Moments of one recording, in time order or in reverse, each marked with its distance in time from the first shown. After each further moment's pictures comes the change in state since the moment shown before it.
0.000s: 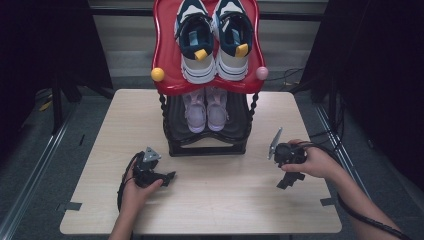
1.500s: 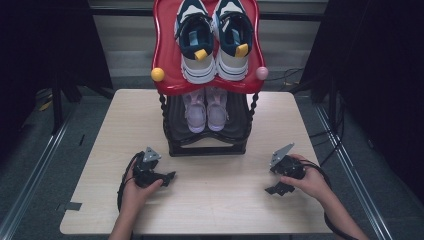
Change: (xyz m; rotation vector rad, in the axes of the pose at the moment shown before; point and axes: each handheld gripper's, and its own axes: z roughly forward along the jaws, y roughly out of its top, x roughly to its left) left arm 0.000 0.000 0.000 0.000 -0.001 -0.002; right arm 0.001 -0.029 0.061 -0.361 -0.064 0.114
